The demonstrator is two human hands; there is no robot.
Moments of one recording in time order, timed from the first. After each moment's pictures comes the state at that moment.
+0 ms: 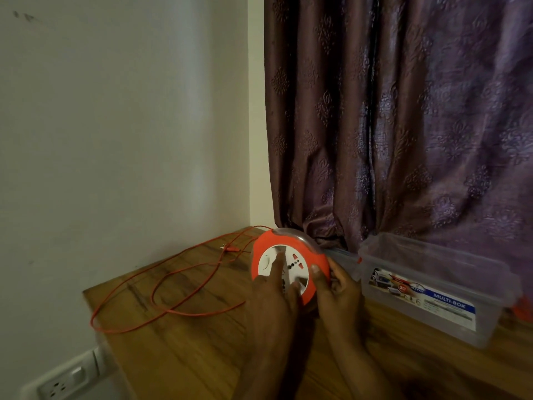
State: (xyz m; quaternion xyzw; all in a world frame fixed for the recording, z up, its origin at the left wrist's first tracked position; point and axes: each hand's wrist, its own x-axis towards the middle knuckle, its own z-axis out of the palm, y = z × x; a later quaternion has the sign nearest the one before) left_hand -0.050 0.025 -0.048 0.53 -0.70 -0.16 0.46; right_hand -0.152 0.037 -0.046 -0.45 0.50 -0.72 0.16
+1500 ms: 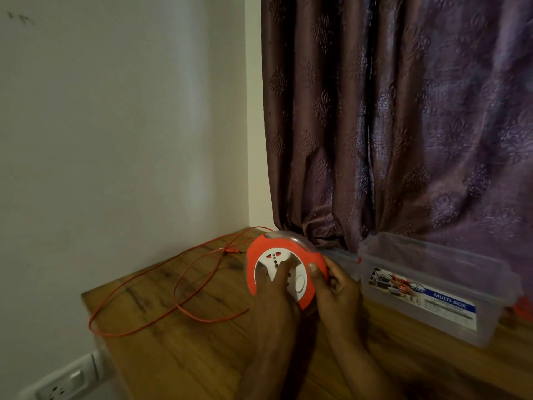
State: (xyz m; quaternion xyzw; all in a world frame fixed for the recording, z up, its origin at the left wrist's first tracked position) left_hand -0.055 0.022 -0.049 0.54 -0.71 -0.16 0.42; right_hand -0.151 0.036 -0.042 -0.45 0.50 -0.72 0.17
